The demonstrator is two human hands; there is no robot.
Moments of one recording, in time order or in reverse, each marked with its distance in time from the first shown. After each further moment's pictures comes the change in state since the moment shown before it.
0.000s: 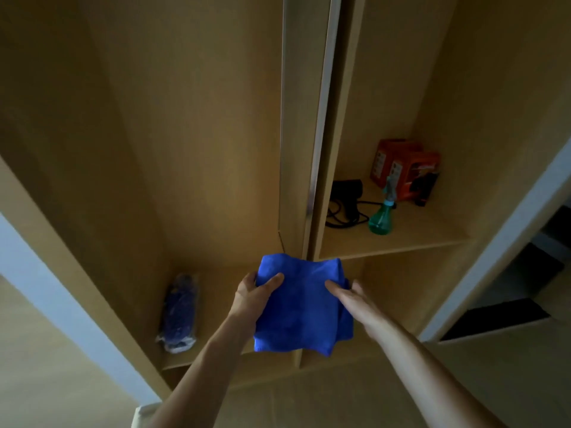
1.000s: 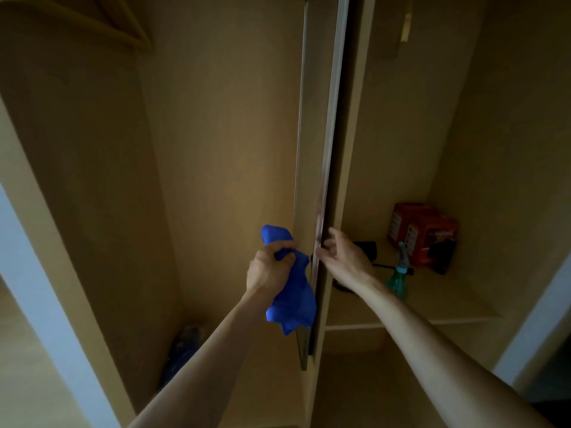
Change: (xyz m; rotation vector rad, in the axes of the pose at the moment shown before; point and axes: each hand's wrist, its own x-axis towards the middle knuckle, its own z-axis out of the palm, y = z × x) left_hand 0.031 0.153 0.040 0.316 0.191 0.499; right_hand 0.061 -0.176 -0.019 -0.545 0.084 -0.576
